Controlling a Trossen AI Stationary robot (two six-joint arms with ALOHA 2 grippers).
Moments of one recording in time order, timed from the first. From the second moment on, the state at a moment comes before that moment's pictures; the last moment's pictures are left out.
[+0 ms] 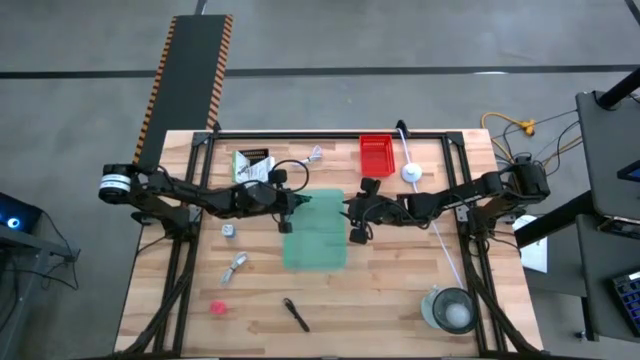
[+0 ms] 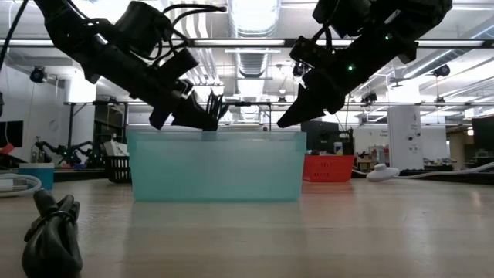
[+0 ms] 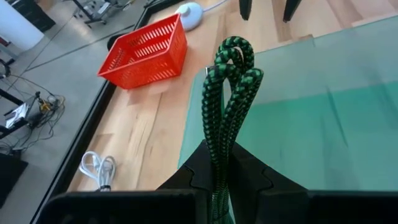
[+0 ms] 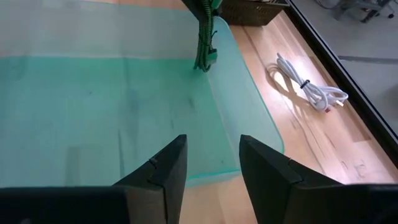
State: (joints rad) left arm 0.09 1.40 0.54 0.42 -0.27 0.34; right arm 0.04 1.56 0.75 0.17 0.37 -0.01
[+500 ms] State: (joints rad) left arm 0.09 1.40 0.54 0.42 -0.27 0.33; right arm 0.04 1.56 0.75 0.17 0.37 -0.01
